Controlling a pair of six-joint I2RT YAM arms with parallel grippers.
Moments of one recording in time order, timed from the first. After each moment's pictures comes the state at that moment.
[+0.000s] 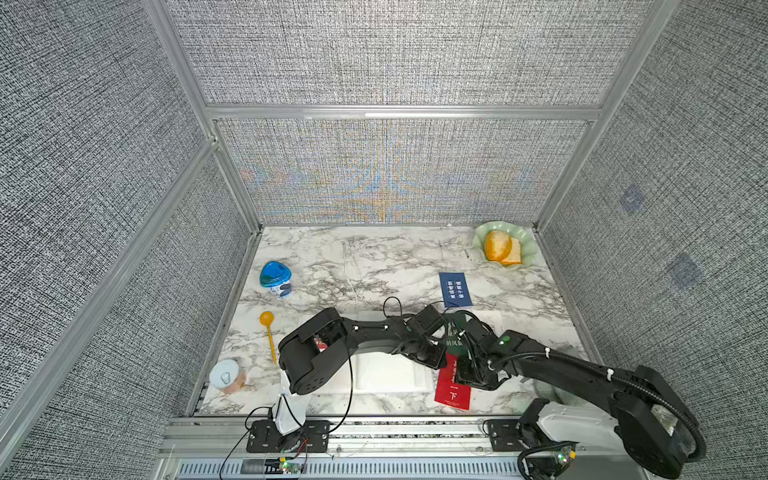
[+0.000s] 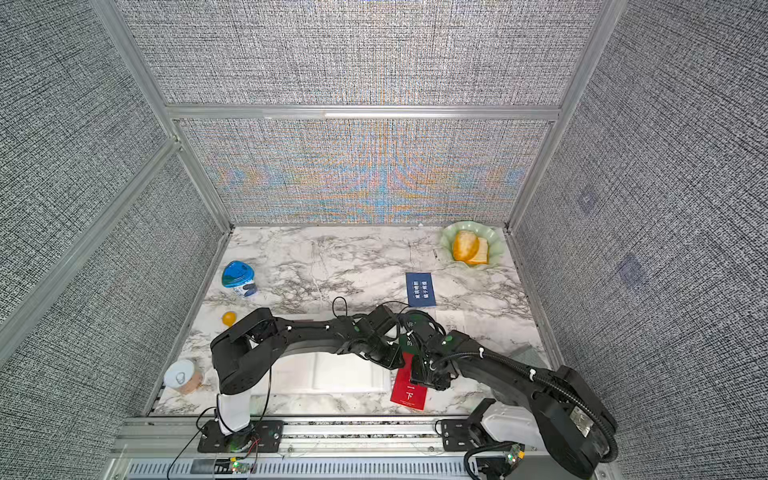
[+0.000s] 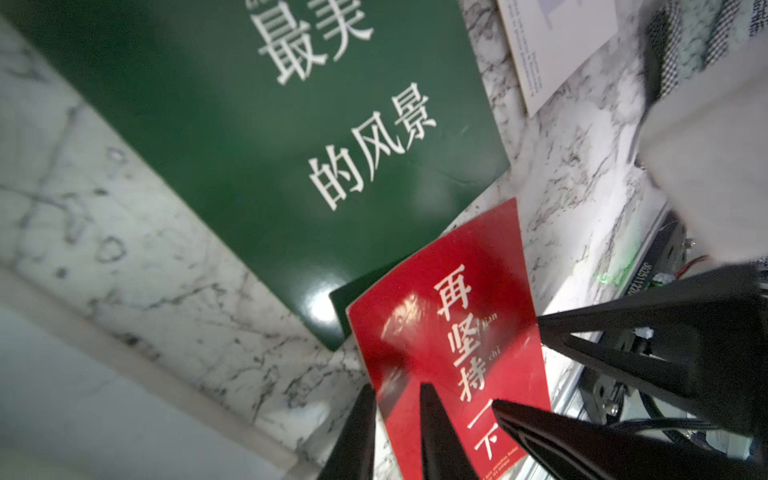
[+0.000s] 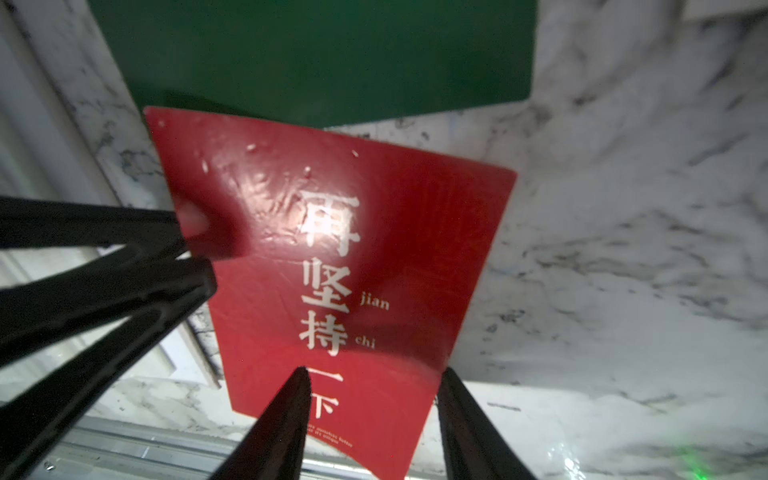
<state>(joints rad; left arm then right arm) -1.07 1.95 1.13 -0.24 0.40 -0.57 0.73 1.20 0.58 -0.77 -0.14 0.89</state>
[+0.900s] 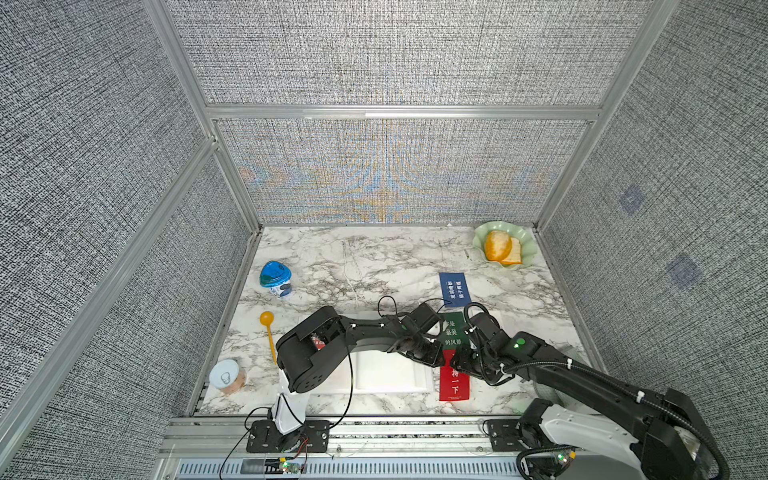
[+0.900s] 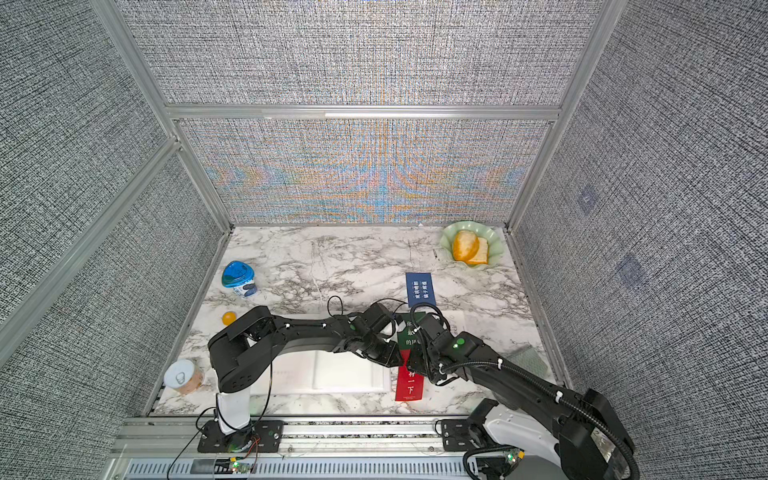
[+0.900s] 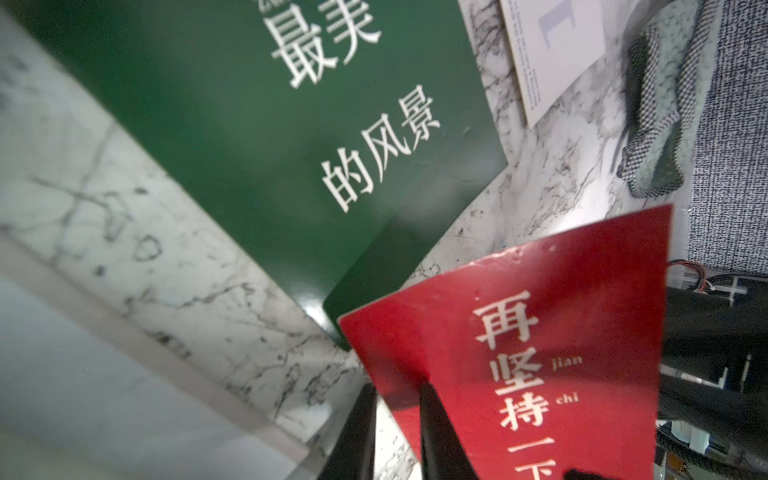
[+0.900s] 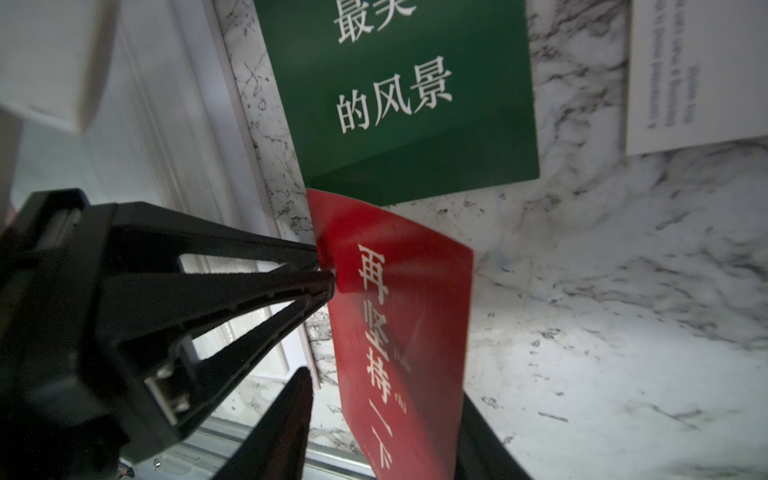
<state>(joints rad) -1.03 1.95 1.10 -0.19 0.46 -0.59 0.73 1.06 0.60 -0.72 -0.10 0.96</state>
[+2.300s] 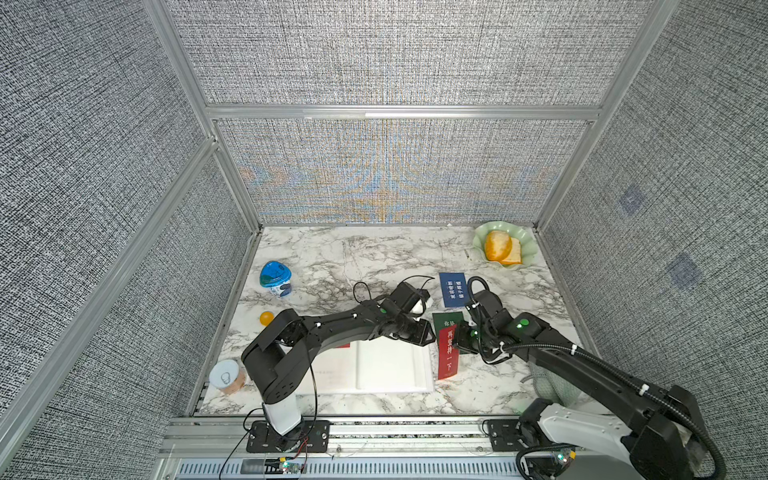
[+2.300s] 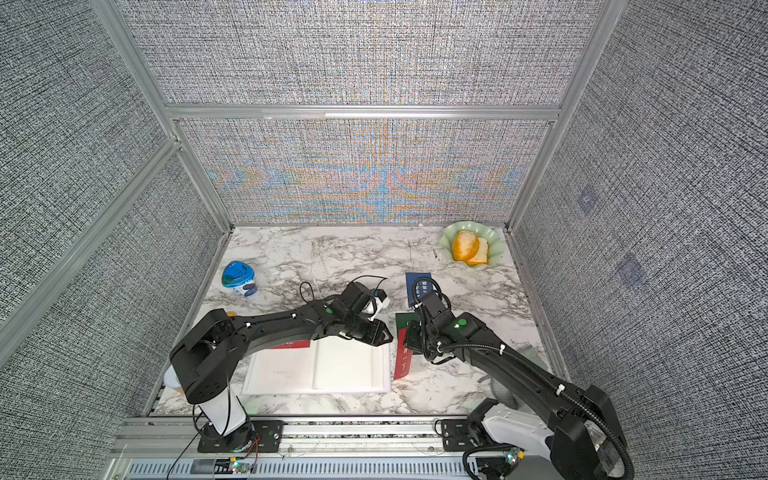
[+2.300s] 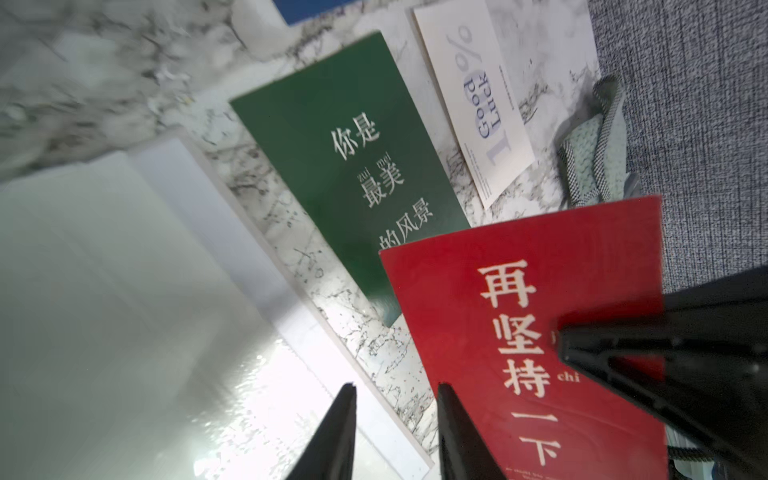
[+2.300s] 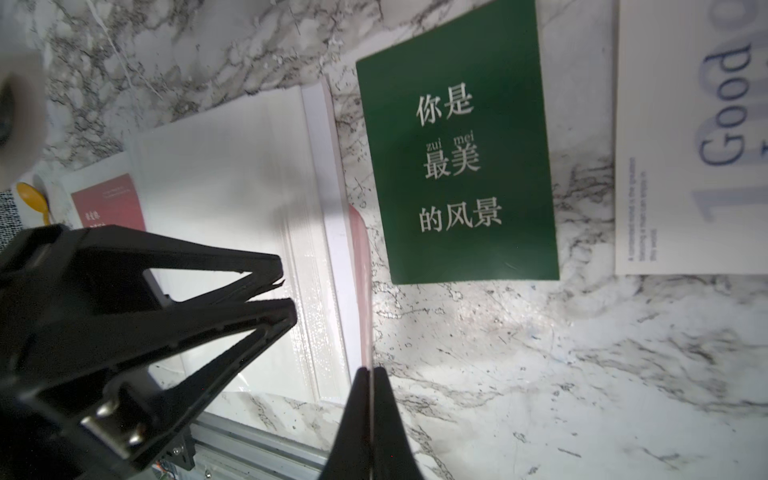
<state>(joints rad) -0.88 1.73 1.07 -0.25 0.44 -0.52 0.64 1.14 0.82 -0.75 -0.08 0.85</state>
